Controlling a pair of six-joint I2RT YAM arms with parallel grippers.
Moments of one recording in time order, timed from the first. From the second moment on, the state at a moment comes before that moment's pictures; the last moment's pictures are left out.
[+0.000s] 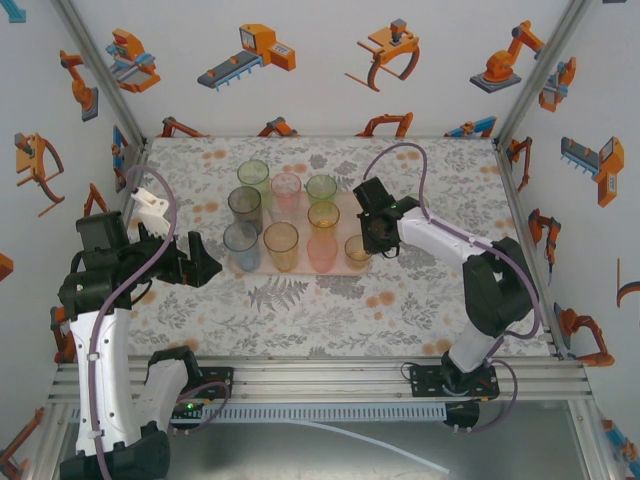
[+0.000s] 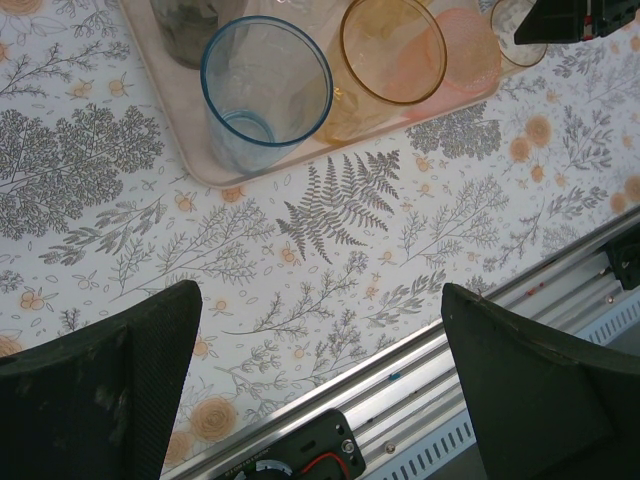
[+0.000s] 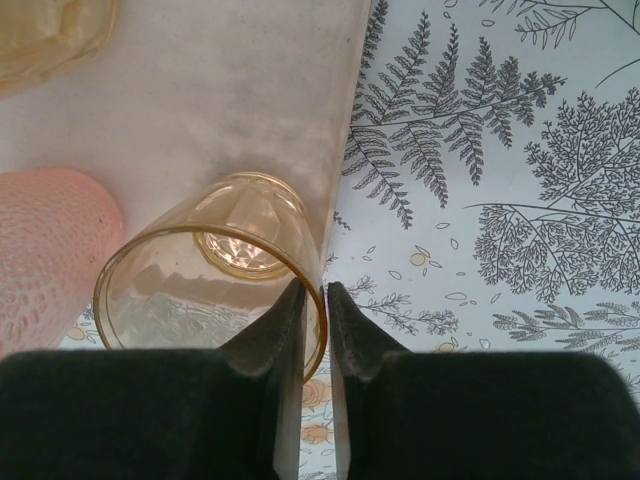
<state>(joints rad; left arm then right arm) 0.13 0.80 1.08 -1.07 0.63 0.20 0.57 1.69 1.19 -0.65 0.12 0.39</state>
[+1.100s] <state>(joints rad) 0.13 0.79 1.08 -1.07 0.63 0.20 0.57 1.60 1.25 -0.69 0.17 0.37</state>
